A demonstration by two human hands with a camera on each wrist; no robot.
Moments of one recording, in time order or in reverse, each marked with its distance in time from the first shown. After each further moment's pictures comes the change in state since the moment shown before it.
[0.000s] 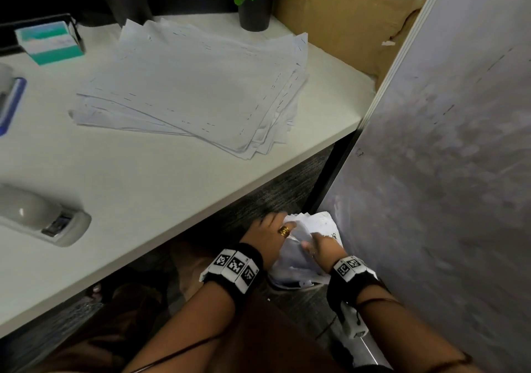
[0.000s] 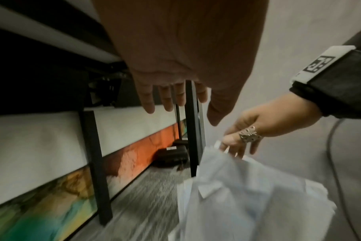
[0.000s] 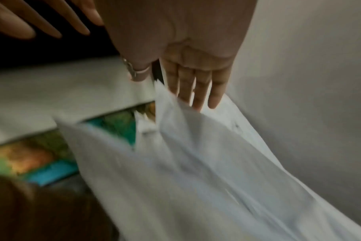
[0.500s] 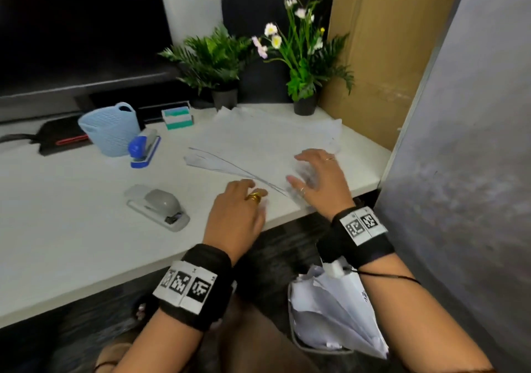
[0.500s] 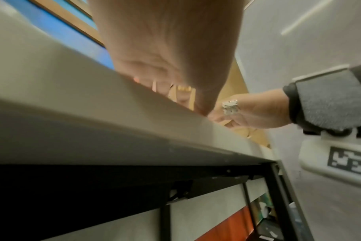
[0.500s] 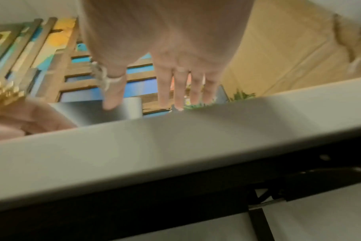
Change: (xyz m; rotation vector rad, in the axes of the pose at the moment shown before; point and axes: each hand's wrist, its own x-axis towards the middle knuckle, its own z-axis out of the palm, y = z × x) left_hand -0.147 -0.035 -0.150 -0.007 0.794 -0.378; right_hand -0.083 -0.188 -0.176 0.184 0.702 -0.843
